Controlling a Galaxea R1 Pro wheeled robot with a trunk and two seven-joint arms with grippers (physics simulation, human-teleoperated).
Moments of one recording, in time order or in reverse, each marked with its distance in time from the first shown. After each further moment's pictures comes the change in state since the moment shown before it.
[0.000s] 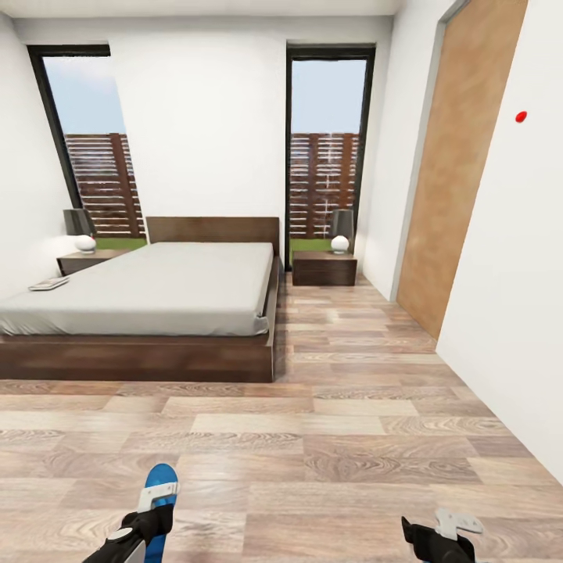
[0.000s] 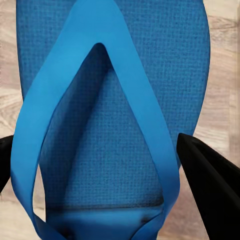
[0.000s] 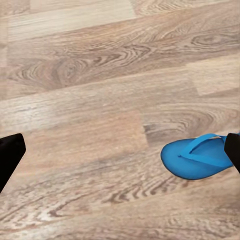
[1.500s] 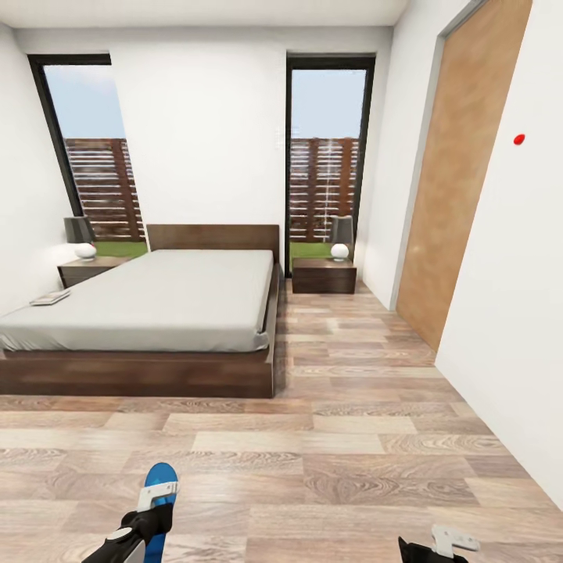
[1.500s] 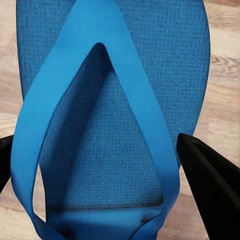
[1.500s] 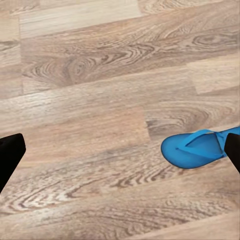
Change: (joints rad) left arm 0.000 0.001 0.000 -0.001 0.001 -0.008 -0.001; right arm 0.000 0.004 0.012 0.086 0.006 -0.002 -0.002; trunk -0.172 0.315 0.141
